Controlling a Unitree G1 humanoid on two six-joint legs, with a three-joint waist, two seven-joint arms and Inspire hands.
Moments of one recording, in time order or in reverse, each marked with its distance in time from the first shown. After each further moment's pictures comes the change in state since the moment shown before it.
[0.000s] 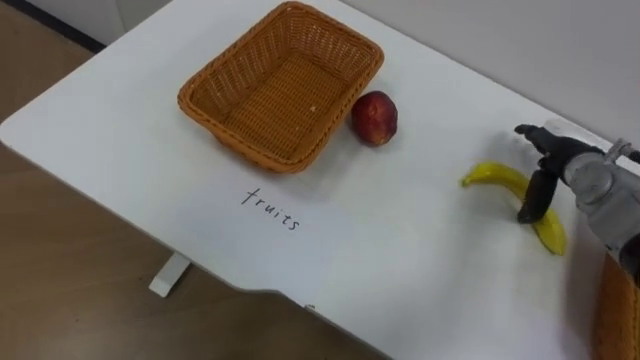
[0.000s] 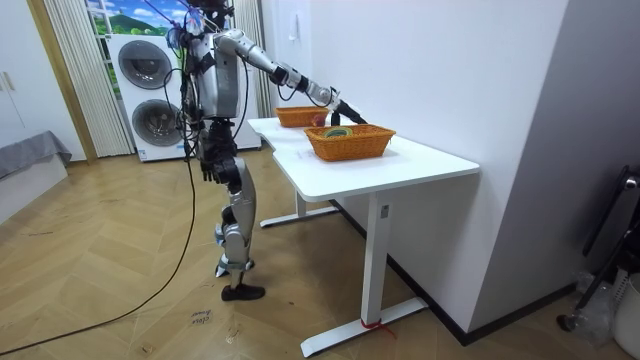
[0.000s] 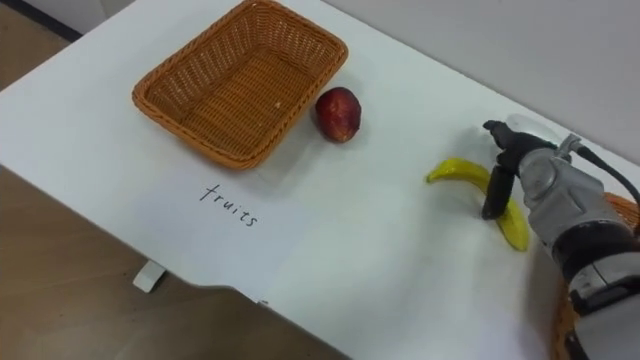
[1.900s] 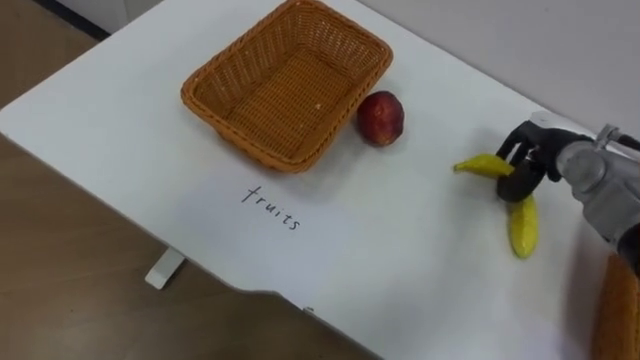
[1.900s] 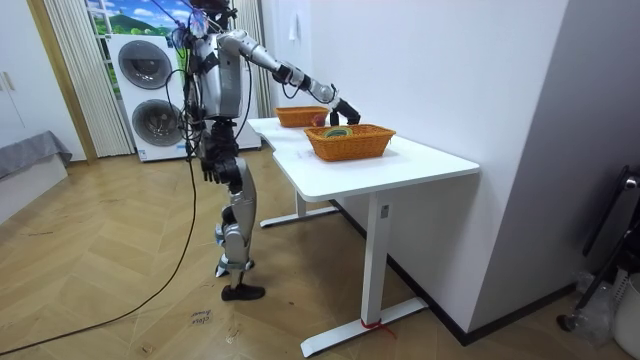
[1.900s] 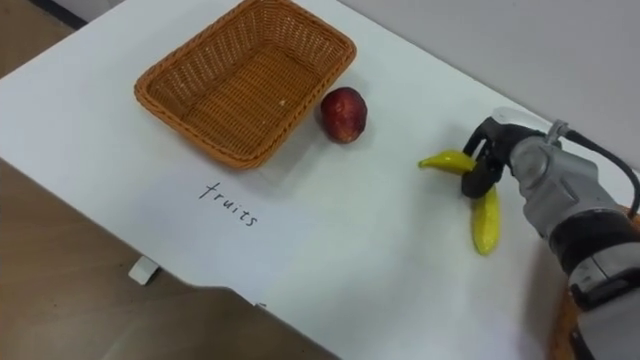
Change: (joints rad) left arm -0.018 0.052 -0.014 0.022 0.000 -0.020 -0.020; right arm 0.021 -0.032 0.018 -0.169 -0.018 0.024 0.069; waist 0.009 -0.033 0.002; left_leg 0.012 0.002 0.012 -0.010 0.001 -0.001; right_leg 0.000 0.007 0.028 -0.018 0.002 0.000
